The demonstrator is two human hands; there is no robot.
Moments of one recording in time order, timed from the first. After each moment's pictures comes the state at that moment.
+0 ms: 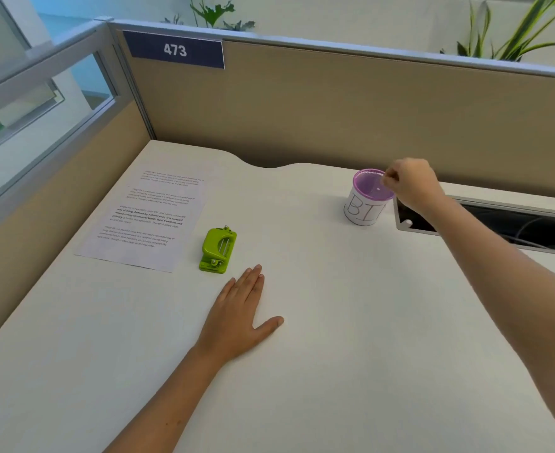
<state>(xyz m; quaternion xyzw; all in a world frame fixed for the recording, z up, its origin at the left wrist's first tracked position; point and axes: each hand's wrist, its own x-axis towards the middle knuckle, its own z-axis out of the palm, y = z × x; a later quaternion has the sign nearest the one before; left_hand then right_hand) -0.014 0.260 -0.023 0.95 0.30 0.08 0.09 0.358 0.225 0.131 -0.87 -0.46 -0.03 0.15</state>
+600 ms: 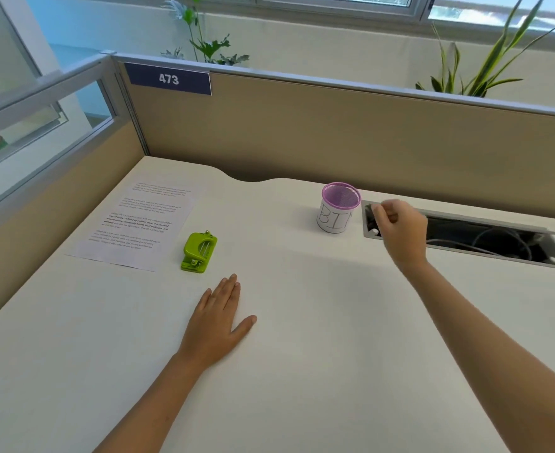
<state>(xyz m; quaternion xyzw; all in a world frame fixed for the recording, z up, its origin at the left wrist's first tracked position) -0.015 0.224 -0.015 0.93 0.35 0.06 0.08 0.325 0.126 0.110 -0.80 -0.40 -0.11 0.43</state>
